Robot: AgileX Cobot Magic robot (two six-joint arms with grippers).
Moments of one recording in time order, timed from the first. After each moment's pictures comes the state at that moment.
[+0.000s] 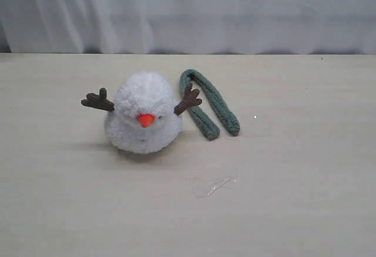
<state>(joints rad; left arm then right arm) -0.01 0.00 0.00 0.10 0.34 0.05 -0.03 0.72 -0.70 -0.23 0.25 0.46</state>
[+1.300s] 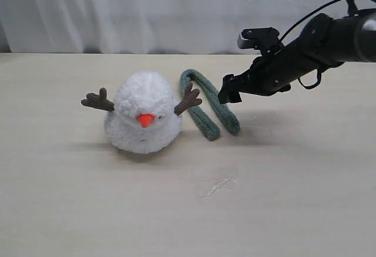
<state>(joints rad) -0.01 0.00 0.00 0.10 0.34 0.05 0.19 2.05 -1.40 0.51 0.53 -0.55</state>
